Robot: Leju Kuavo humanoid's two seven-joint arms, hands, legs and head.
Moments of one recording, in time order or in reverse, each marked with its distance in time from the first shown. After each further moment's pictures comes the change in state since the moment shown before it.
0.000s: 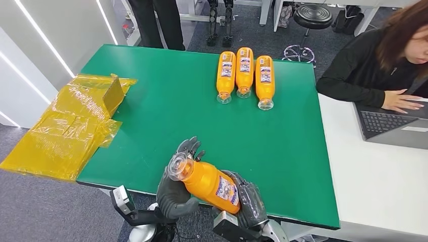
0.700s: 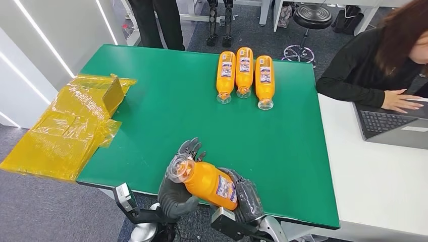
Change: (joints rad) left arm -0.012 0.000 0.000 0.040 0.038 -0.021 0.005; right arm -0.064 0.022 0.040 0.087 -0.057 0.000 -0.031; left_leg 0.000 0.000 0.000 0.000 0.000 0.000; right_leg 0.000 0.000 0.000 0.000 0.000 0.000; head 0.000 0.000
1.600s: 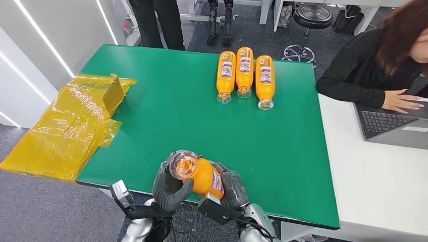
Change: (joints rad) left arm -0.020 0.028 0.016 0.003 -0.023 0.065 -0.003; right arm -0.149 0.120 0.073 0.273 -0.117 -0.006 -0.051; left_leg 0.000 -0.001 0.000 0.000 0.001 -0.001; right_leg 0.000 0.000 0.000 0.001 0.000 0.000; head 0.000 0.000
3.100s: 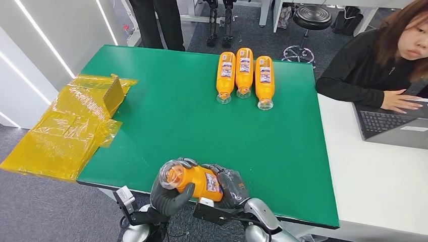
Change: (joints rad) left arm 0.044 0.016 0.020 -0.022 -0.109 0.088 0.027; right arm -0.048 -0.074 0.087 -0.055 0.186 0.137 0.187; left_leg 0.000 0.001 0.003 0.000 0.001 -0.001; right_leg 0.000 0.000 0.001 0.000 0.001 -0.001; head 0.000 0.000
